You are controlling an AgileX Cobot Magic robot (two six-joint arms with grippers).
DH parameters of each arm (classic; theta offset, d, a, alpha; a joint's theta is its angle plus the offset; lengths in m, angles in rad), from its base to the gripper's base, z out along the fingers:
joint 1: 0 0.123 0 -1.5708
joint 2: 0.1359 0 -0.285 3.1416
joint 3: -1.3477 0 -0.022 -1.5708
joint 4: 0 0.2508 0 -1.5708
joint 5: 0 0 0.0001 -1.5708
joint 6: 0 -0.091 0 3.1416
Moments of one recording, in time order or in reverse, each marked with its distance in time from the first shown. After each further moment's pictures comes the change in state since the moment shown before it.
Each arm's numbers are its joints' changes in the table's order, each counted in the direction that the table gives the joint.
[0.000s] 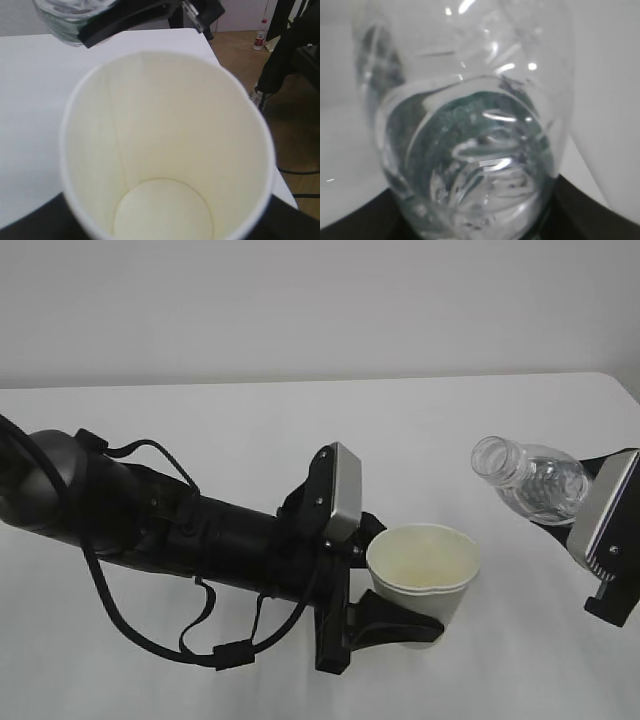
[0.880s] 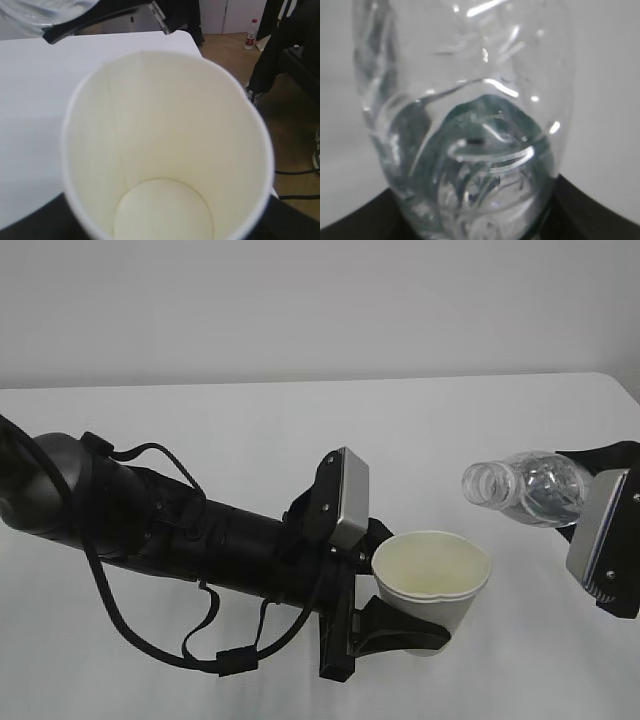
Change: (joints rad) left arm -0.021 0.000 0.000 0.004 0.000 0.000; right arm 0.000 0.000 0.000 0.058 -0.029 0.278
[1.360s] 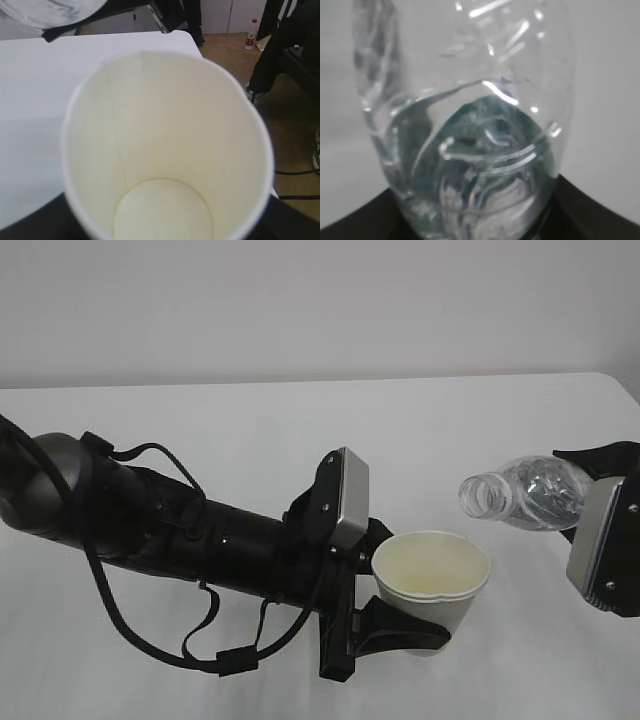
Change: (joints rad) left arm 0.000 0.000 0.000 -0.002 0.000 -0.002; right arm 0.000 0.000 0.000 0.000 -0.008 0.081
